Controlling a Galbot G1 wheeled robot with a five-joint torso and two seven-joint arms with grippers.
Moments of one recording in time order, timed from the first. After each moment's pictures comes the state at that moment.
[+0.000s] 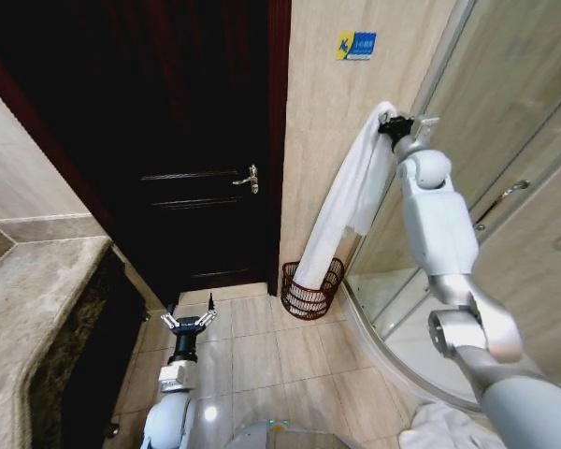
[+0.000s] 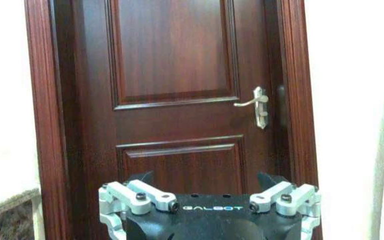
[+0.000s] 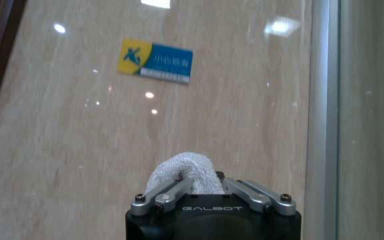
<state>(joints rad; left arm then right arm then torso) 1.66 -1.61 -0.66 -1.99 0.05 -0.33 -0.03 -0.10 1.20 0.32 1.23 0.30 -0.24 -0.03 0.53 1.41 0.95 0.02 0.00</state>
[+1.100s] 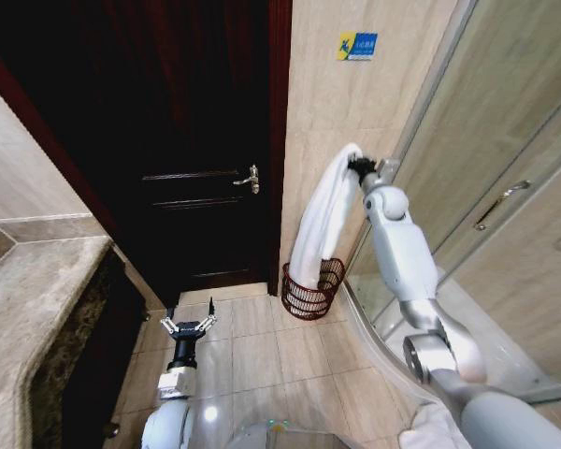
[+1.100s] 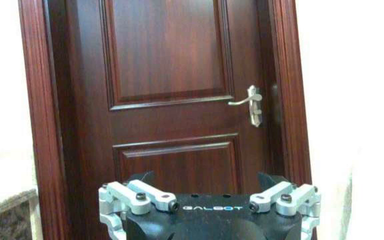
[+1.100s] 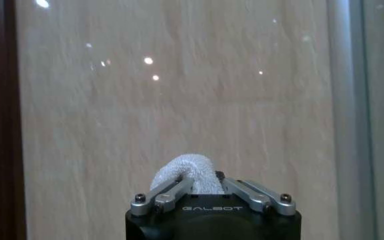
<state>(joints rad) 1.70 -1.61 -0.65 -1.99 0.06 -0.36 -0.03 -0.29 1.31 0.35 1.25 0.38 -0.24 0.02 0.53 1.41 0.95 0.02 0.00</state>
